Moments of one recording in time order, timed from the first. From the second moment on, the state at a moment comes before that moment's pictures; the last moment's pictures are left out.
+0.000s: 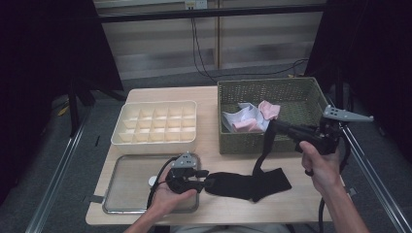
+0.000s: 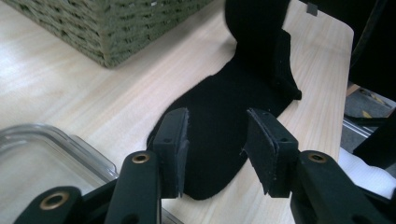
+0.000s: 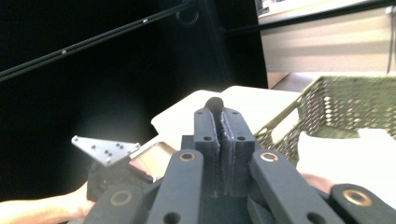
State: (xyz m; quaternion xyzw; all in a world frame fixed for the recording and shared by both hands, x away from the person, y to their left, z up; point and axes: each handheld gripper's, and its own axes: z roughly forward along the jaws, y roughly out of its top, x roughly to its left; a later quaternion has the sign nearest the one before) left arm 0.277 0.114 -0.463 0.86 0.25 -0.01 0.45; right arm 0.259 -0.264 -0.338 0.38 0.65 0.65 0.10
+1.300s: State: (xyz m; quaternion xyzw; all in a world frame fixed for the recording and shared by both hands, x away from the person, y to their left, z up) left arm 0.282 0.095 -0.464 0.85 0.25 -0.04 0.47; right arm 0.262 -0.205 -0.471 0.42 0.75 0.51 -0.02
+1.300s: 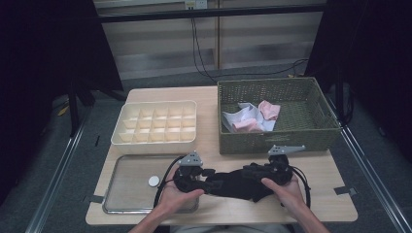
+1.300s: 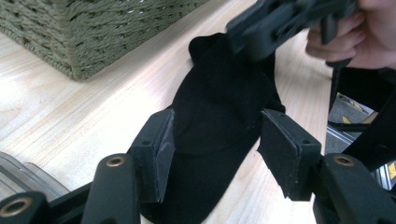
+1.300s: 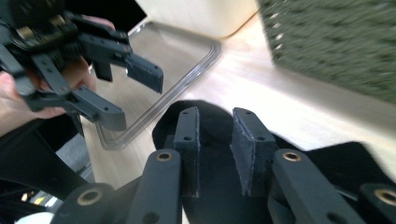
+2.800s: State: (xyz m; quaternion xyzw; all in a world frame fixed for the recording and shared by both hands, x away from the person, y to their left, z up) left arm 0.303 0.079 -0.477 0.87 0.23 -0.03 0.44; right arm 0.291 -0.242 -0.484 0.48 0.74 0.48 0.03
